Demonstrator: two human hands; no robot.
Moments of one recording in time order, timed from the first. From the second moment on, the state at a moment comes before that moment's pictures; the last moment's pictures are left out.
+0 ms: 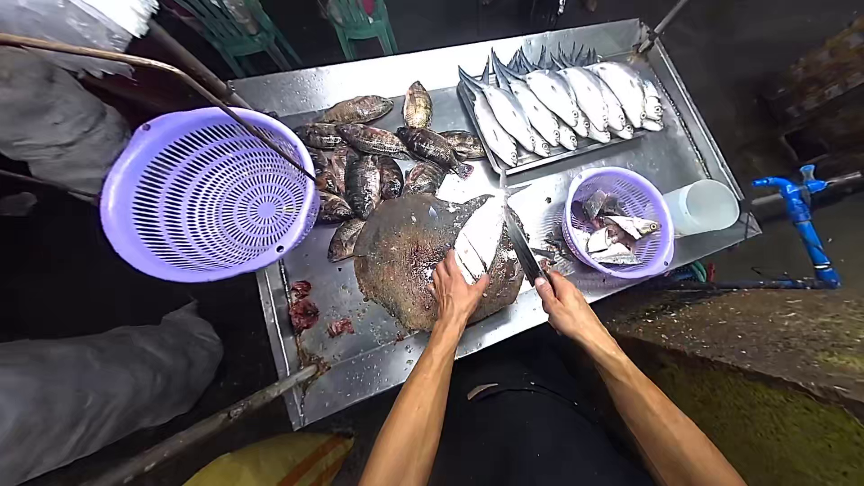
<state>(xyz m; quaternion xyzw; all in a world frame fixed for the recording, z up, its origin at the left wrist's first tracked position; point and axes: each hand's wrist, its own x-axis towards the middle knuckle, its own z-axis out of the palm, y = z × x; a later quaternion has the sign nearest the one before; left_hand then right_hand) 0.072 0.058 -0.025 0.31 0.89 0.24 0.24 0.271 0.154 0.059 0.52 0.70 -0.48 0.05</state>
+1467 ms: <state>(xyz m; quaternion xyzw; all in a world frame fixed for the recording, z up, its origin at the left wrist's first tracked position) 0.060 0.121 -0.023 0.26 0.92 0.18 0.24 0.185 0.172 0.069 0.47 0.78 -0.33 0.23</state>
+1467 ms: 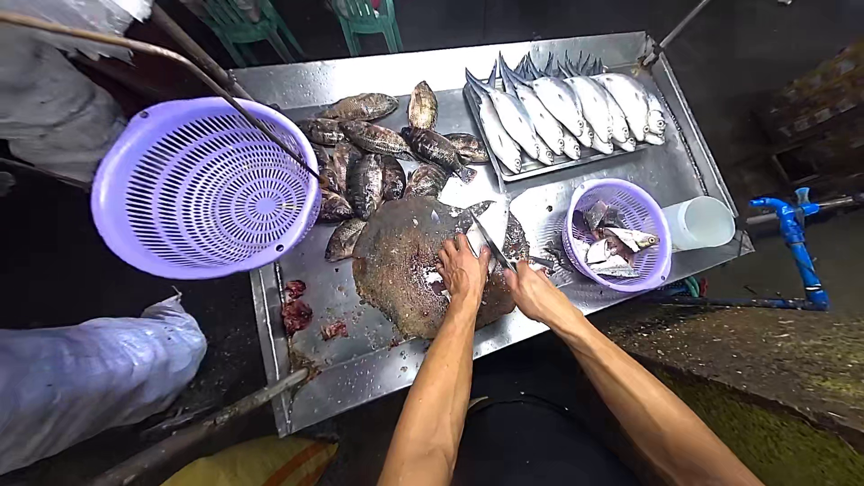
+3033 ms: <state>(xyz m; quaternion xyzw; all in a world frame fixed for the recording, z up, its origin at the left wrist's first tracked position) 0.054 0.169 -0.024 0.31 0.91 0.14 0.24 0.165 0.233 0.061 0.46 0.78 -0.37 0.22</state>
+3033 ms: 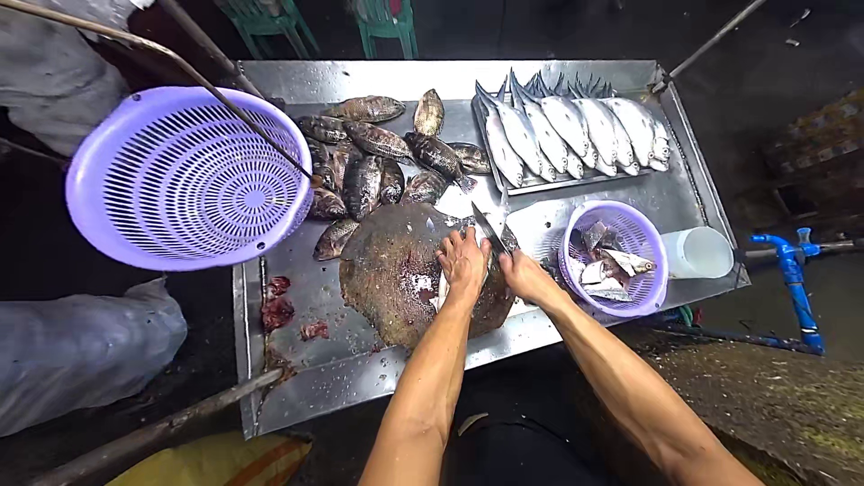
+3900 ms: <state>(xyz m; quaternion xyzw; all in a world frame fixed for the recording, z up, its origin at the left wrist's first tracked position) 0.076 -0.006 -0.005 0.47 0.86 0.02 0.21 0.247 0.133 0.049 0.59 0.64 -0.49 -0.07</state>
